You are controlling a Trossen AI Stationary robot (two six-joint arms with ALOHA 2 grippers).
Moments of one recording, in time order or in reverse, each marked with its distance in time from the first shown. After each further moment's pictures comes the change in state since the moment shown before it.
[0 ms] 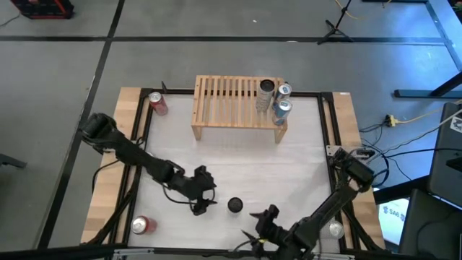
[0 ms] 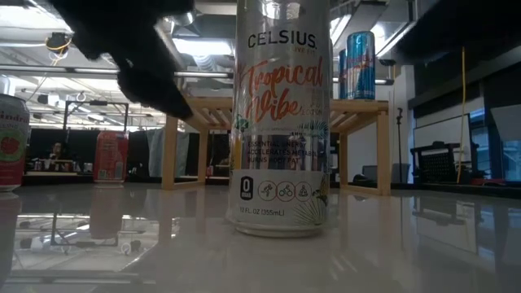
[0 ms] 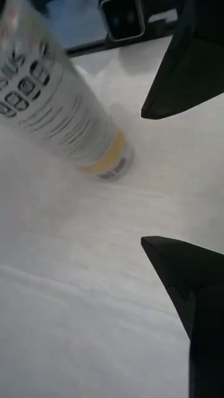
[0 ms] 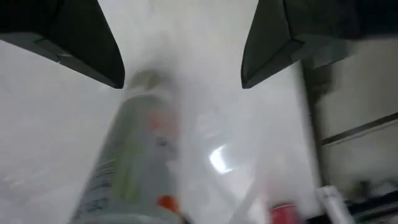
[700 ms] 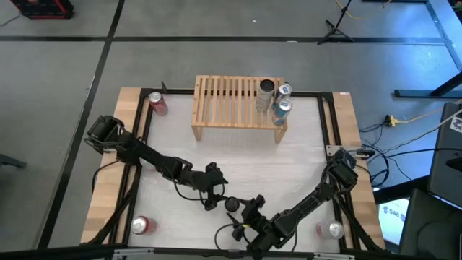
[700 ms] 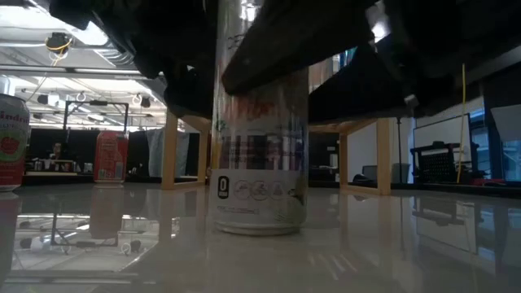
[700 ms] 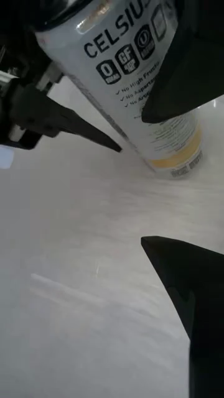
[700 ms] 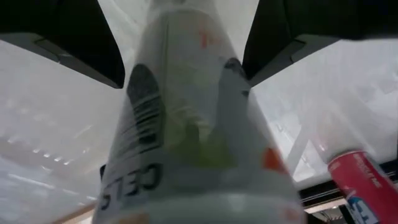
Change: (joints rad) left arm 0.089 0.096 0.000 0.247 0.065 0.078; right arm -0.144 0.127 0.000 0.196 0.155 -0.039
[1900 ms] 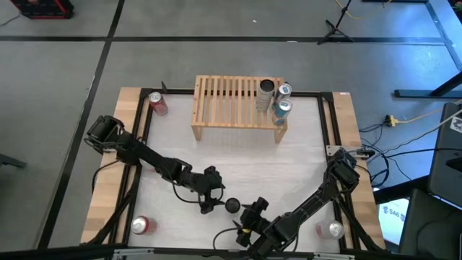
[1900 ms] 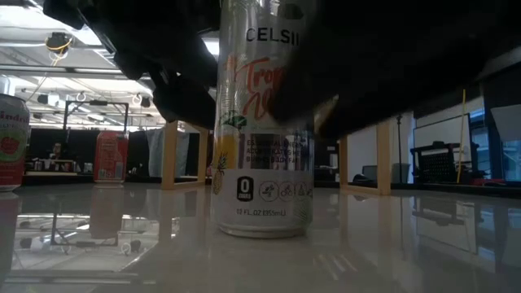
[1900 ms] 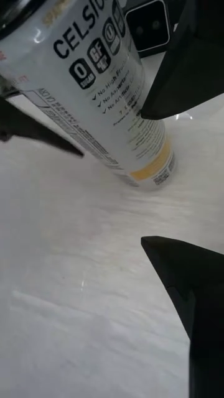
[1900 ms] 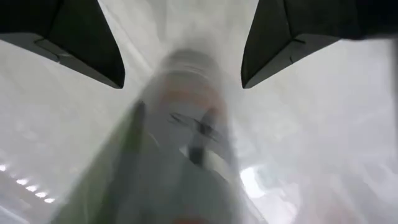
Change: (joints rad) left arm -0.006 0.000 0.000 -0.045 0.065 -0.005; right arm 0.032 -0.005 0.108 -0.286 -0.242 -0.011
